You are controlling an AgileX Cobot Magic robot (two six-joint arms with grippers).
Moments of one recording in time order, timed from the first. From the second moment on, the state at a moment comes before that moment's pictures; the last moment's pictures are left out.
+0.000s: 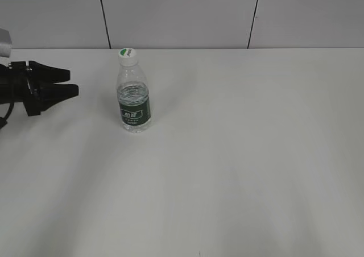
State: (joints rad) left arm 0.27 2.19 -1.12 1.53 -1.21 -0.68; right arm 0.05 -0.01 -0.52 -0.06 1.09 -0.14
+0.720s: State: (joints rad) left arm 0.13 2.27 -1.21 1.64 -1.21 -0.70; right arm 0.05 -0.01 -0.52 -0.06 1.09 -0.14
